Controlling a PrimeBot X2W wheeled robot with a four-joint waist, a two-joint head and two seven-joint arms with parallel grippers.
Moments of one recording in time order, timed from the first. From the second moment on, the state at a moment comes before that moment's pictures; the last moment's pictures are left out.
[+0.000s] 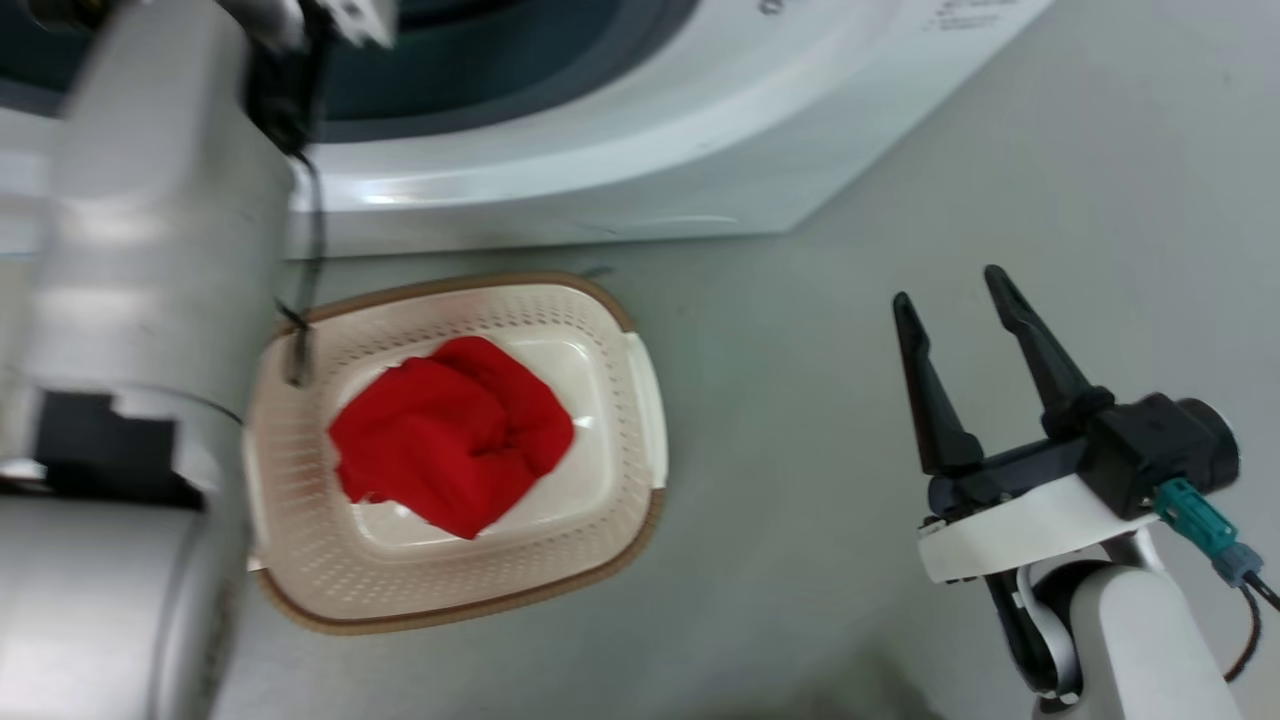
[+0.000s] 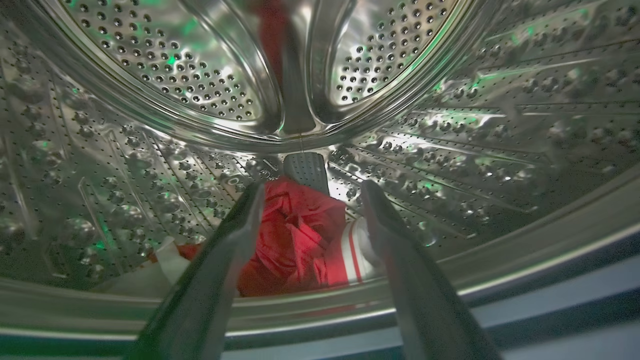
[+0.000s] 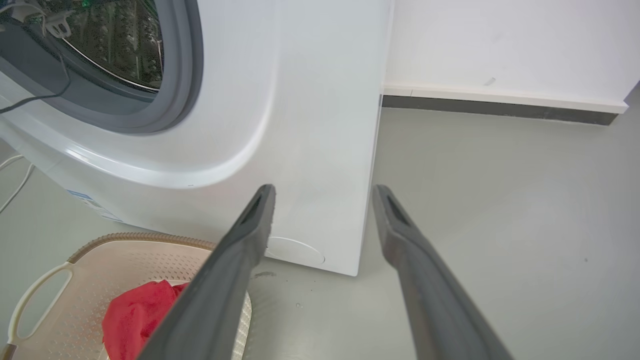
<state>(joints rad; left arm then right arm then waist) -1.35 0.18 -0.18 1.08 -0.31 -0.08 -0.11 -0.22 -0.05 0.14 -0.05 0.07 0.13 -0.12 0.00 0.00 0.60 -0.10</state>
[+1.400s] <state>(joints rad) -1.63 0.39 -0.26 1.16 -0.29 -0.02 0.25 -0.32 -0.05 0.32 0.12 0.23 0.13 -0.25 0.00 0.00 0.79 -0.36</state>
